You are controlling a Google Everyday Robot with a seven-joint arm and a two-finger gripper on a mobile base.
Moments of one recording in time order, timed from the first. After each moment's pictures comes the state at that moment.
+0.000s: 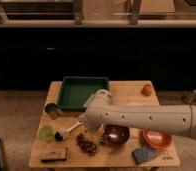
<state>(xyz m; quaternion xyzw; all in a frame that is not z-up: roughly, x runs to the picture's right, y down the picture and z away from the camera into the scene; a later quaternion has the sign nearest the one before) -0.047 0.195 0.726 -0.23 -0.20 -0.23 0.93</state>
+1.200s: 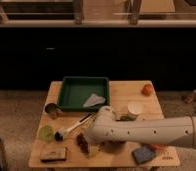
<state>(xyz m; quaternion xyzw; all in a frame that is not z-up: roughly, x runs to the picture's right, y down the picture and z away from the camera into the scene) -0.049 0.265 0.742 -0.26 -0.20 -0.08 0.94</state>
